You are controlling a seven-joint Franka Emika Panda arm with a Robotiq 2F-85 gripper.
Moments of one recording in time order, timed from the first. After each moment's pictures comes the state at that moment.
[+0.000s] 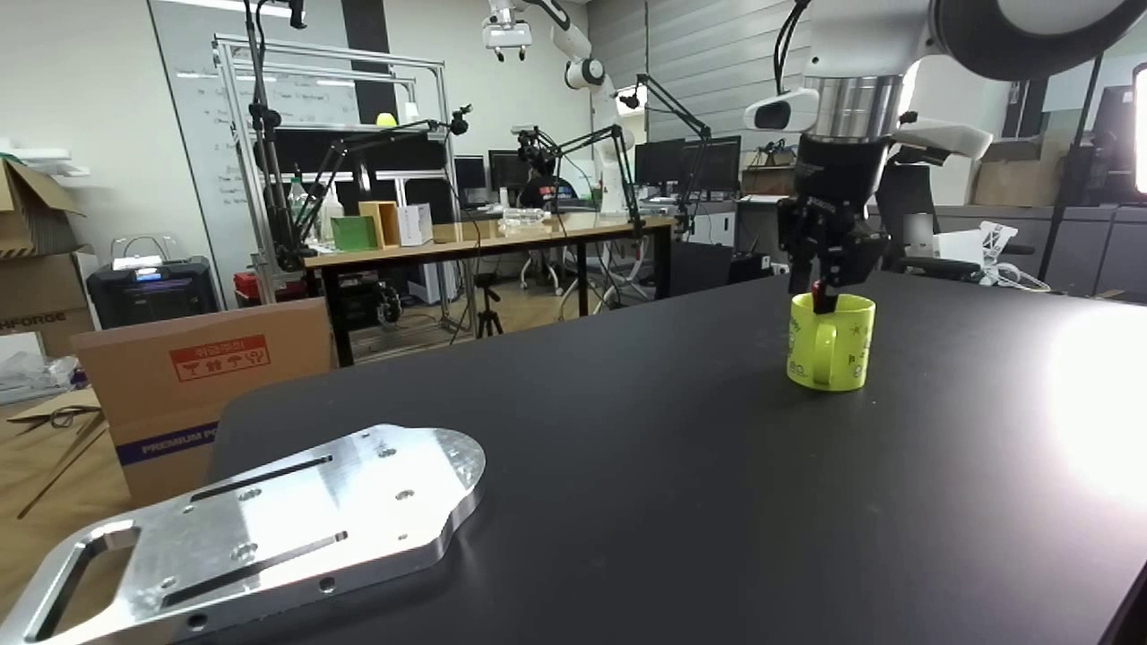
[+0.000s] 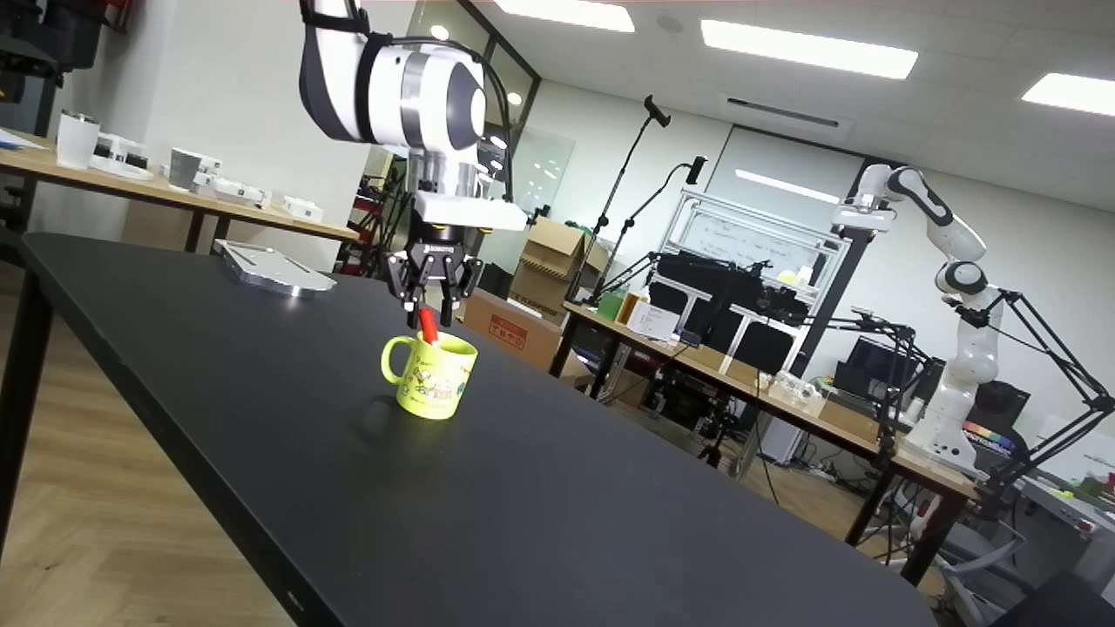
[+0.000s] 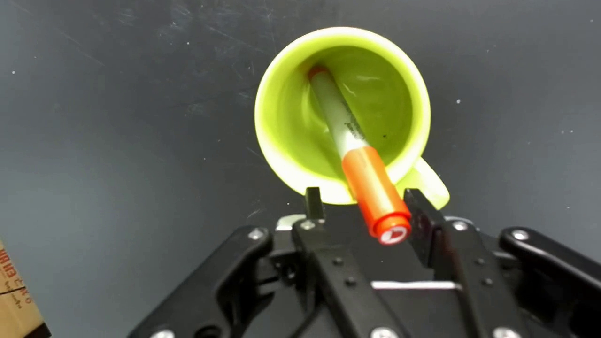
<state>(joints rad) 0.08 0.51 0.04 -2.11 -0.51 2.77 -0.64</state>
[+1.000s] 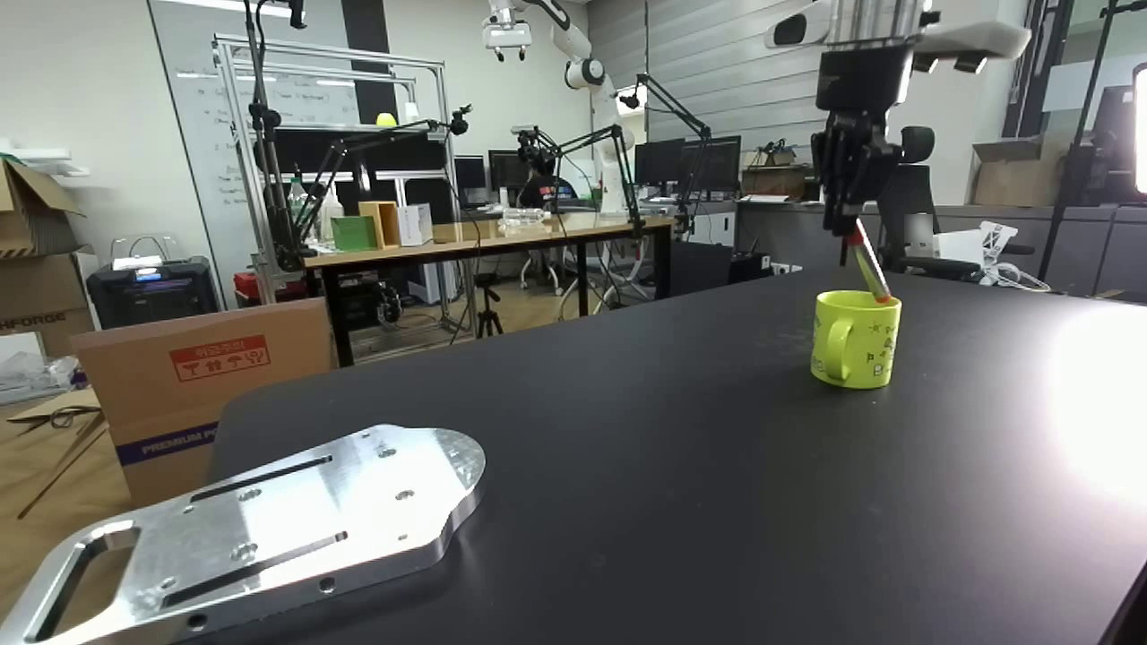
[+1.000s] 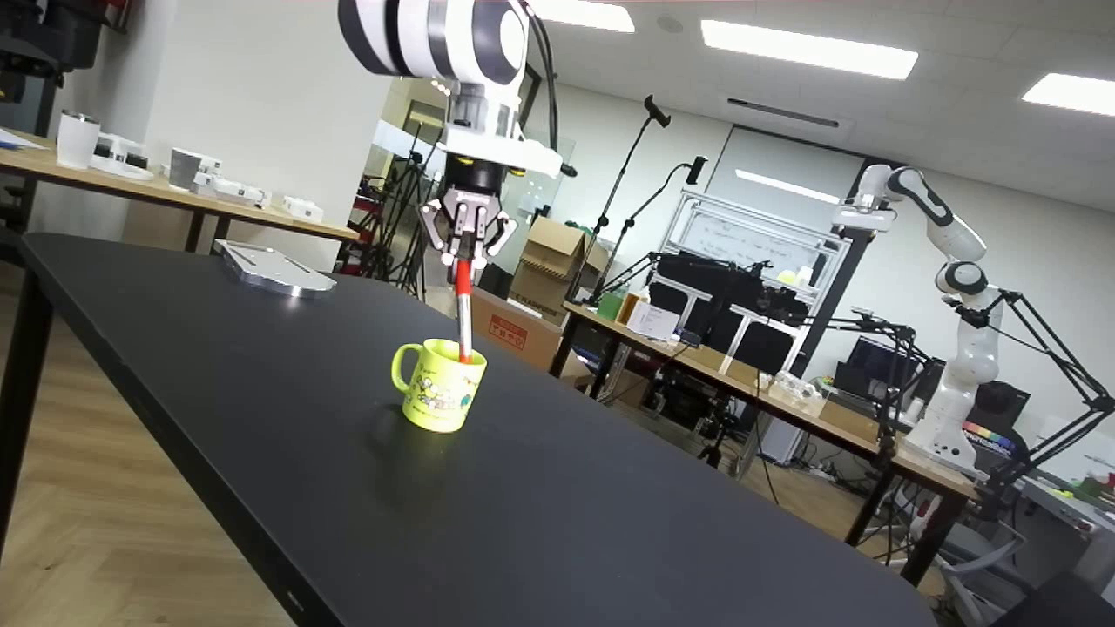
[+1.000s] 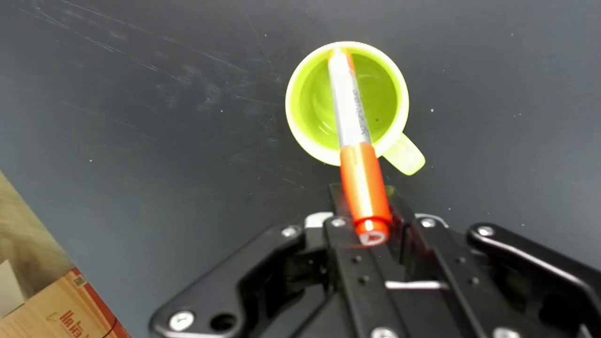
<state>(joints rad) 0.03 0.33 0.06 -2.12 -0.34 2.57 -0.62</state>
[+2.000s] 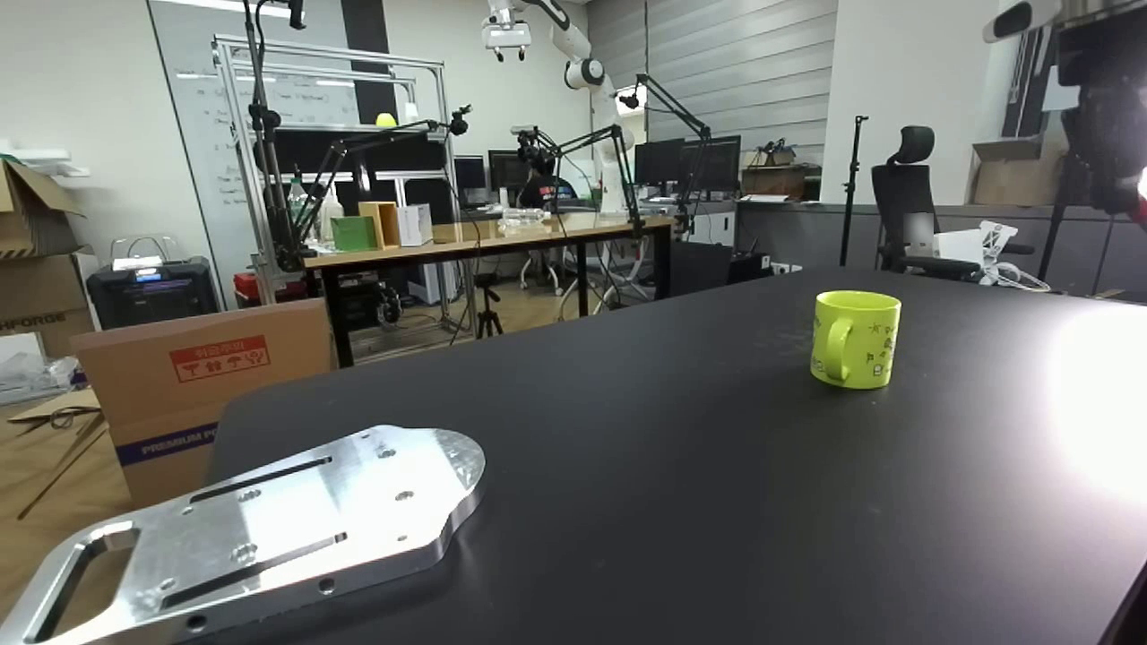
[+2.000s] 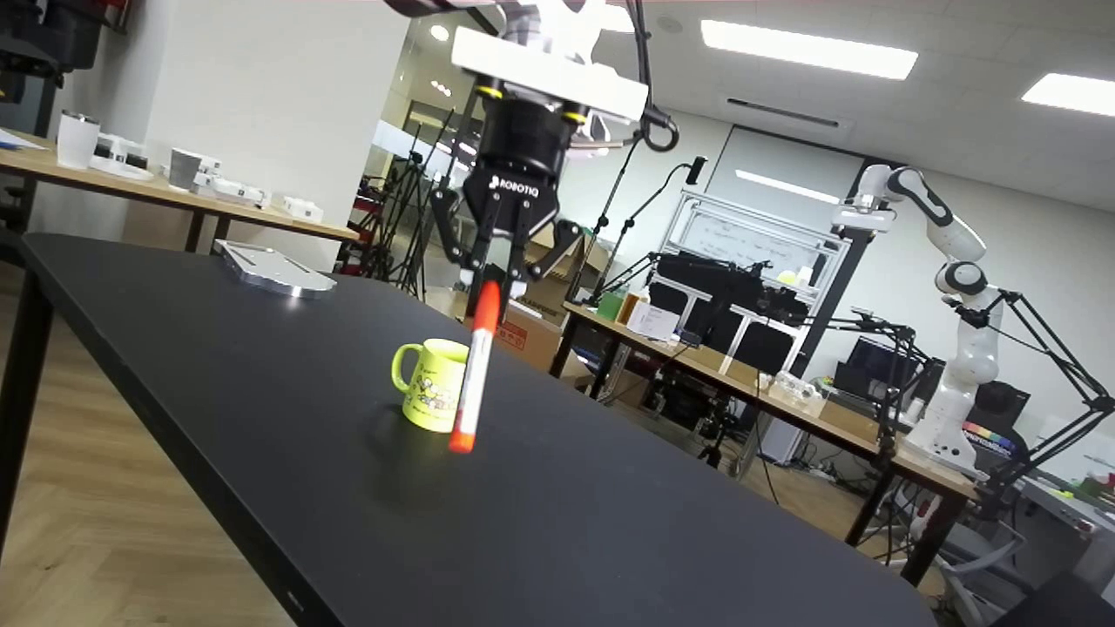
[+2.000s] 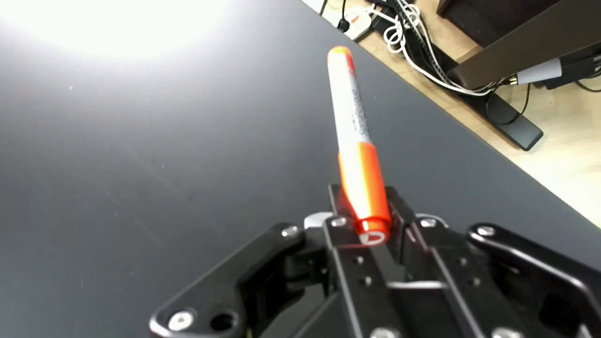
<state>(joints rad) -0.12 0.05 -0.11 -2.45 -0.40 2.42 -0.54</state>
